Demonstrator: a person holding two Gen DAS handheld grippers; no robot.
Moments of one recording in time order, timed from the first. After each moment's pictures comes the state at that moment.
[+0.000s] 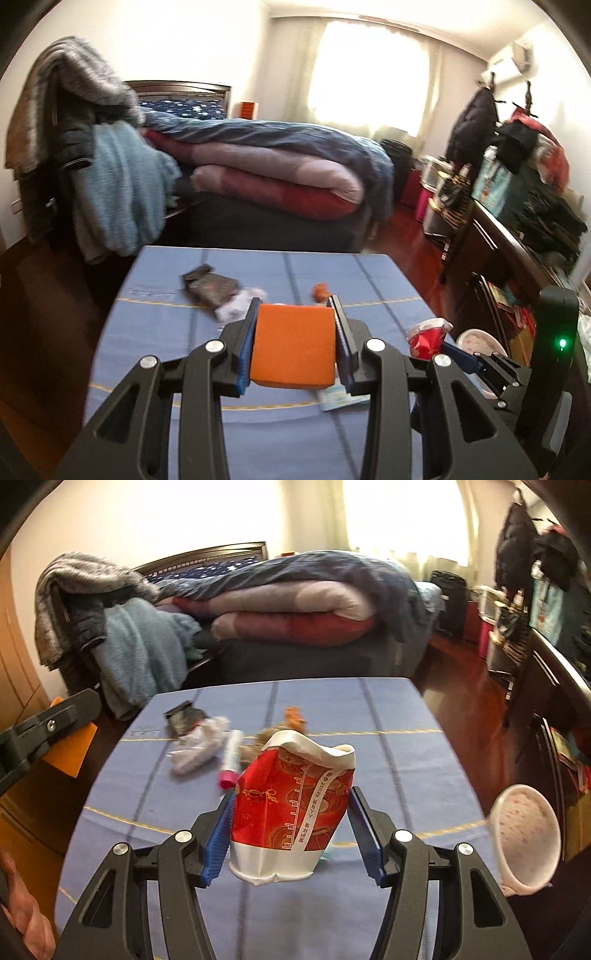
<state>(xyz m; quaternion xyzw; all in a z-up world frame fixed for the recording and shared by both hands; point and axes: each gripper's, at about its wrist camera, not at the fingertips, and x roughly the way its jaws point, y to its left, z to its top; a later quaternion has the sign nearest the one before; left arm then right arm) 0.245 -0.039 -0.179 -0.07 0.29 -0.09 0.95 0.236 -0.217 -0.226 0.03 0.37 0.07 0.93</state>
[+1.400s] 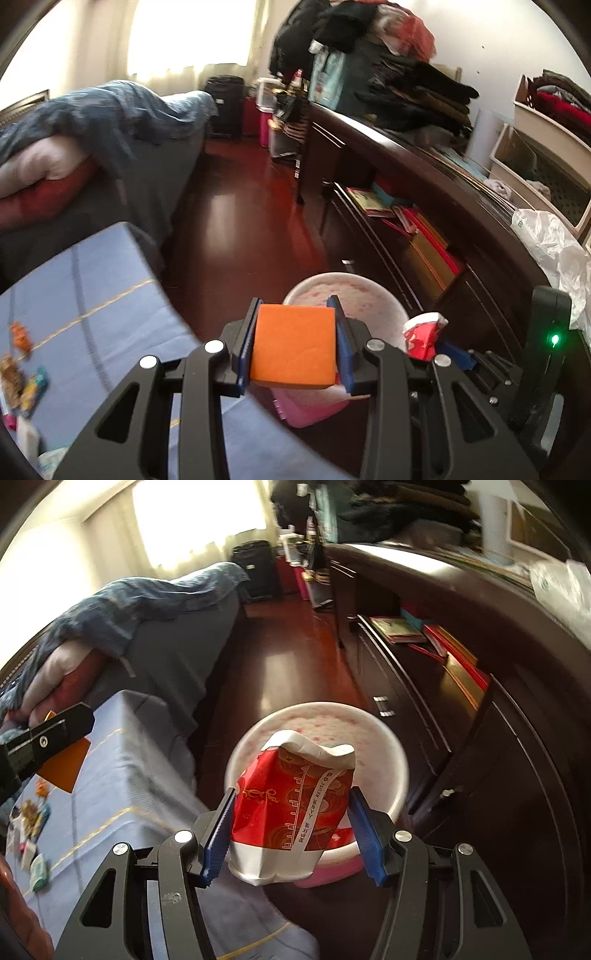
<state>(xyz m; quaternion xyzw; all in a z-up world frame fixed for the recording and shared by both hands) 0.291 -0.398 -0.253 0.06 0.35 -0.37 0.86 0.181 -0.530 -0.305 0.20 0.37 -0.22 0.88</state>
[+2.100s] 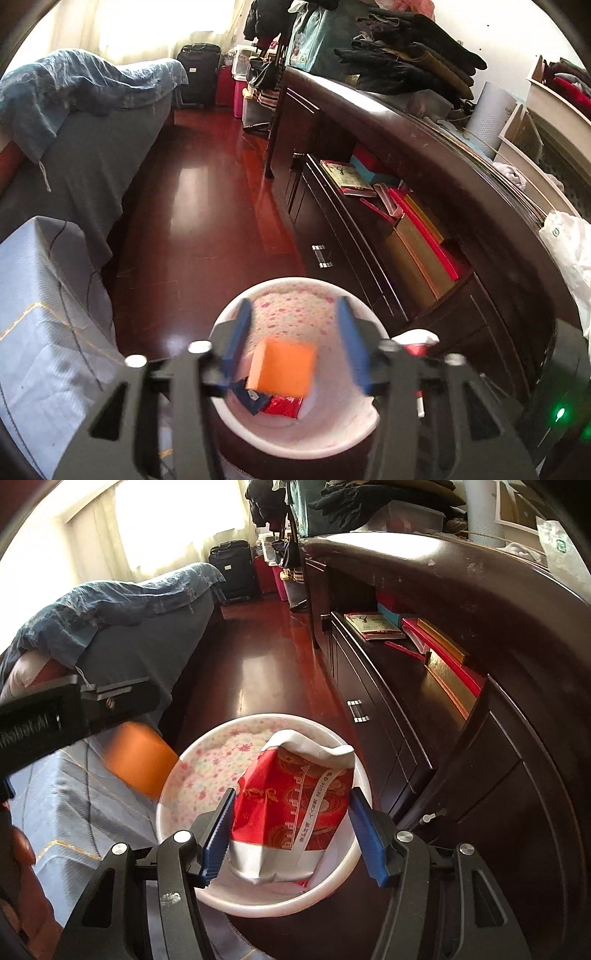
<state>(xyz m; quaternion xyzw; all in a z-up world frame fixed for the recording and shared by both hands) 0.333 -0.505 -0.307 0.05 0.40 -0.40 0.82 0.202 -0.588 -0.341 0.19 0.37 -0.26 0.87</state>
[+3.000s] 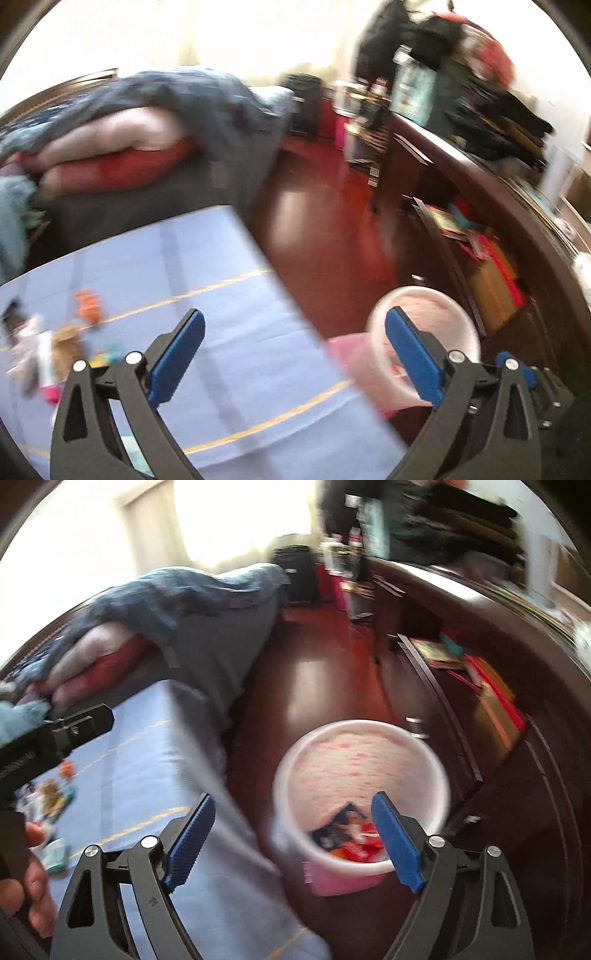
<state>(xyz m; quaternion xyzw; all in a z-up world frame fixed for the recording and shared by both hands) 0.322 -0.293 -0.246 0.02 0.36 -0.20 0.91 0.205 -0.468 -0.278 0.15 0.36 -0.14 0.91</state>
